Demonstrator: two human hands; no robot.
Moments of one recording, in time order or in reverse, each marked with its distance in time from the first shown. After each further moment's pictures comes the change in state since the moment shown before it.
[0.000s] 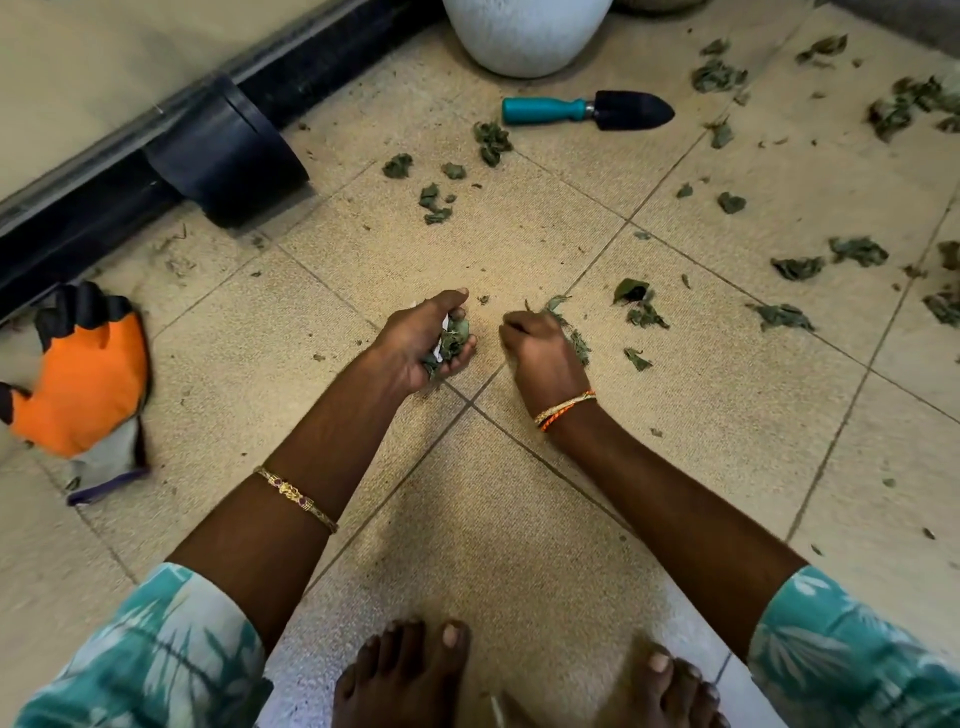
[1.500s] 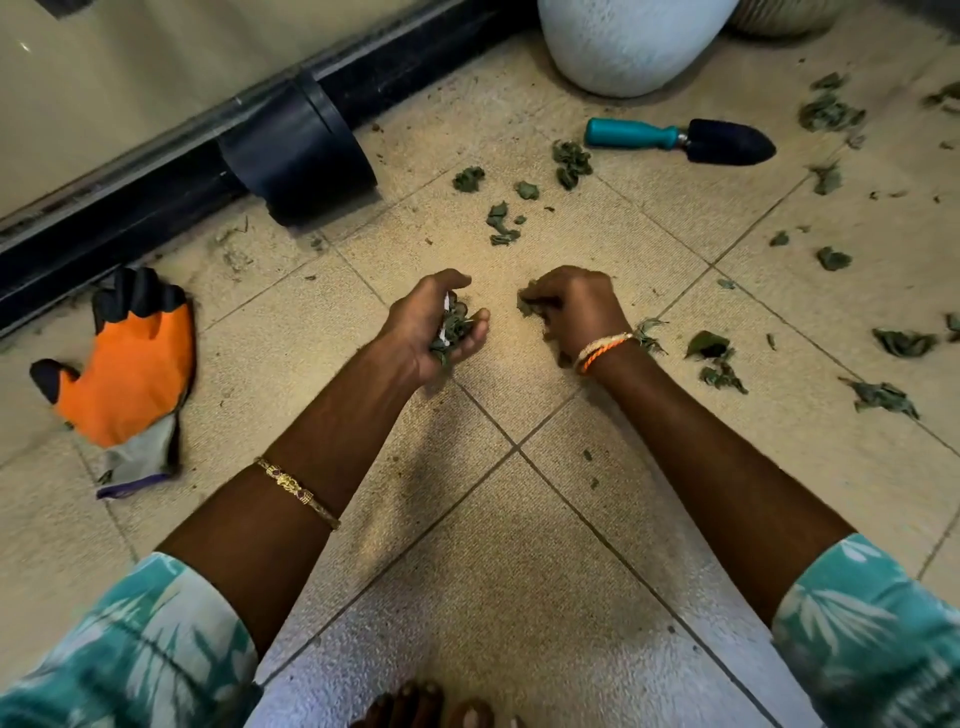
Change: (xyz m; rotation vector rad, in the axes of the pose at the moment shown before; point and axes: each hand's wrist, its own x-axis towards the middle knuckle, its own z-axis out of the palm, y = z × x) left_hand 0.018 0.038 -0.034 -0.265 0.036 0.061; right_hand 0.102 0.020 0.012 0.282 -0.130 0.020
